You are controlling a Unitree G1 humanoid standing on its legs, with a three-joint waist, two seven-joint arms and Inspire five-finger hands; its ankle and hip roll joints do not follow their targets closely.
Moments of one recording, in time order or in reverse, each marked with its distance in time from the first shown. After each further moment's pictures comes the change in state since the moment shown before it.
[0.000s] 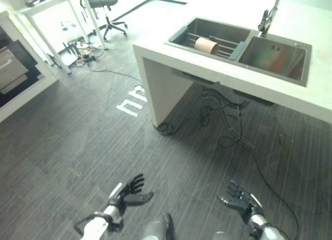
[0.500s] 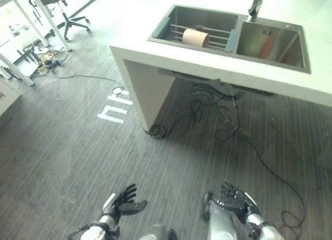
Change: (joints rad) left arm 0.103 -0.033 -0.008 0.030 -0.008 0.023 0.086; right arm -0.021 -0.055 0.080 0.016 -0.080 0.019 0.108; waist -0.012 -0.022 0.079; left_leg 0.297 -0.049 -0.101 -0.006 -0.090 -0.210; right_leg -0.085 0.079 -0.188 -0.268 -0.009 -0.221
